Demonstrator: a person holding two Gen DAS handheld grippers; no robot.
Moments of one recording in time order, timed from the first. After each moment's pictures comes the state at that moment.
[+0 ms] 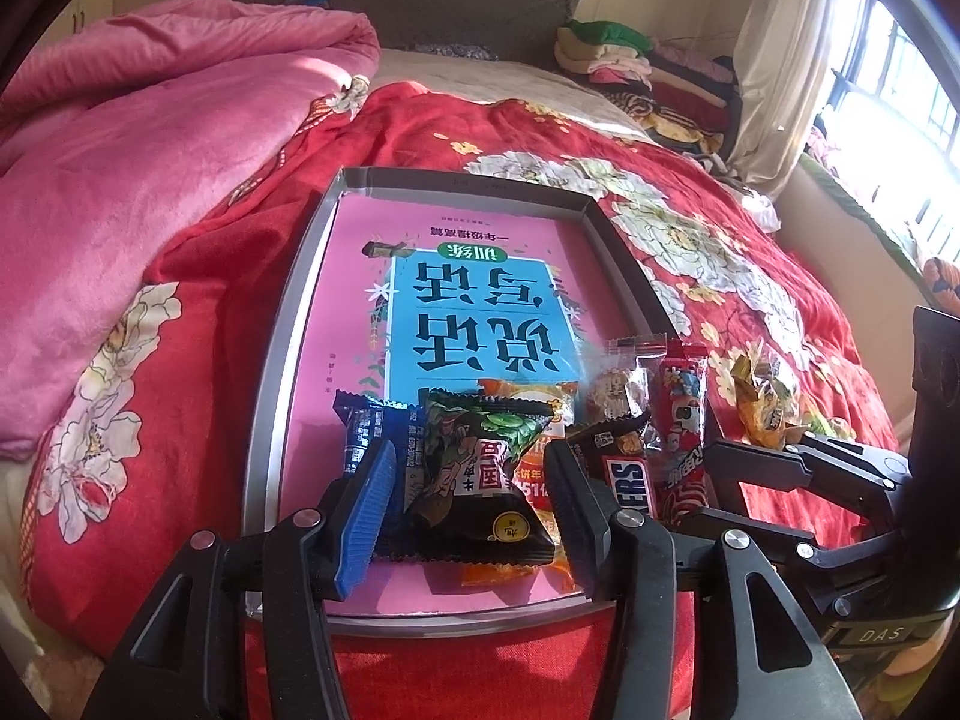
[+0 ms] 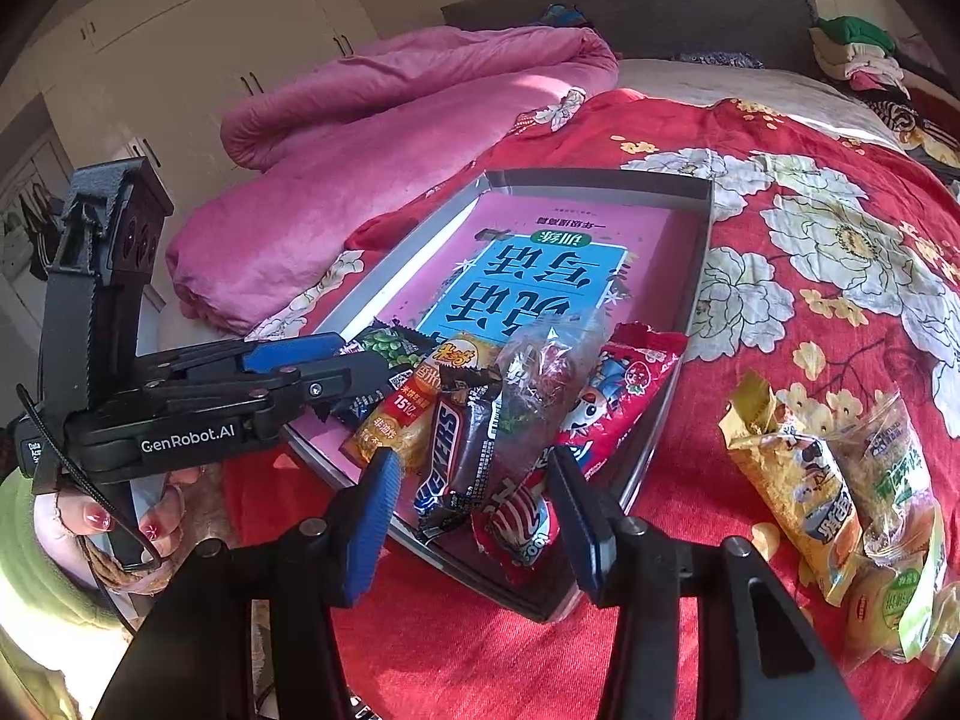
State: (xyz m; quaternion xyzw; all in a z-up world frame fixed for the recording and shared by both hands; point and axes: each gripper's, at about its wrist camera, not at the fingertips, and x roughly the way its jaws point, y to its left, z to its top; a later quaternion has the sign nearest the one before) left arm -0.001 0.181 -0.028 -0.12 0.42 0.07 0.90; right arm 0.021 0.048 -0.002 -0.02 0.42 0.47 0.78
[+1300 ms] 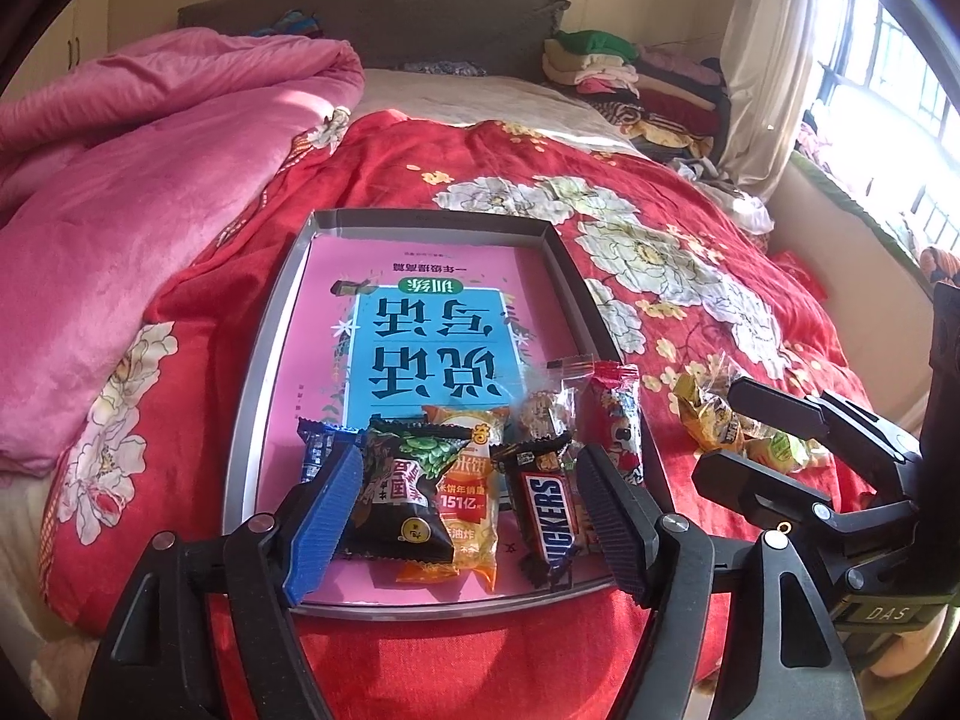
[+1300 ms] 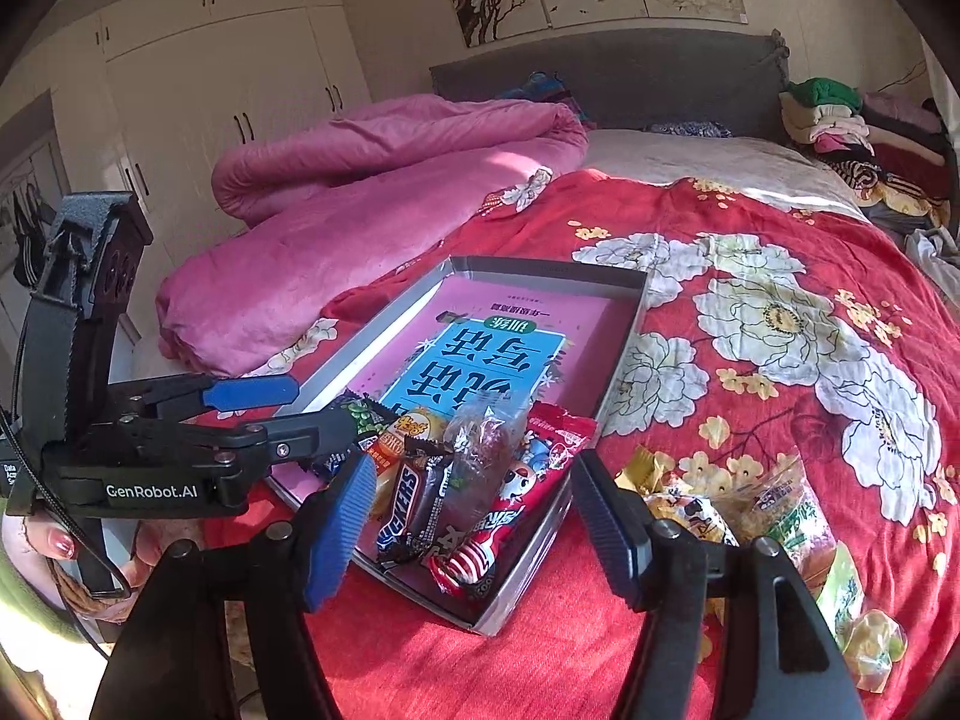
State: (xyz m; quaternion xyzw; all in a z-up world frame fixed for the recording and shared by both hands) left arm -0.003 0.148 0.002 -0.11 0.41 0.07 0.91; right arm 0.018 0.011 0.035 -0.02 0.34 0.44 0.83
